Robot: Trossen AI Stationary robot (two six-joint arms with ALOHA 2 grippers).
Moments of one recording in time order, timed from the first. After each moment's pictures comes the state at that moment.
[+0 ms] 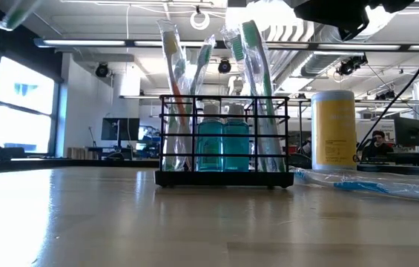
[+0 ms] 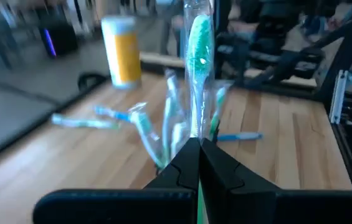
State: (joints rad) left arm -0.94 1.10 0.90 -0.46 -1.22 -0.73; right arm 0.63 1.35 0.63 0.41 0.65 0.20
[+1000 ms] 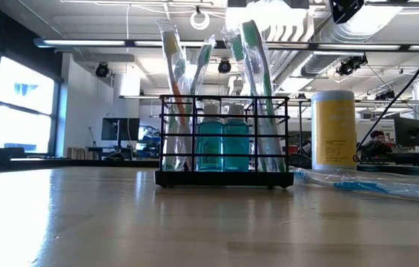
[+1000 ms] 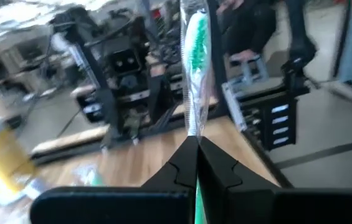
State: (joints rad) left arm -0.76 1.38 0.84 0.56 -0.69 0.19; right arm 0.63 1.35 0.63 0.57 0.60 0.13
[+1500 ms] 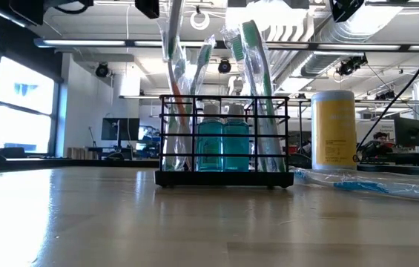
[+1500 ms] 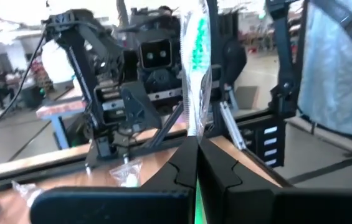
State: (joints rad) left arm -0.36 1.38 0.61 0.92 -0.09 0.15; right arm 0.63 1.35 0.63 0.59 0.60 0.13
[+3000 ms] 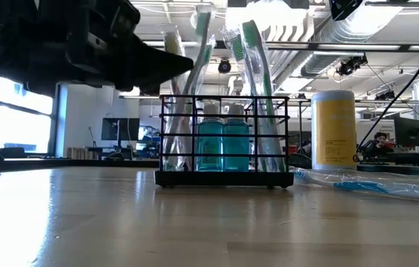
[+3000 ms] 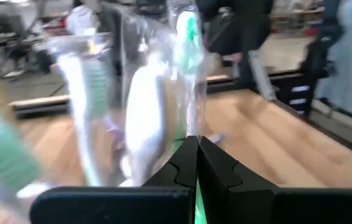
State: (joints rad) left arm -0.20 1.70 0.44 1.31 -0.02 0.07; right arm 0.63 1.35 0.63 0.58 0.60 0.07
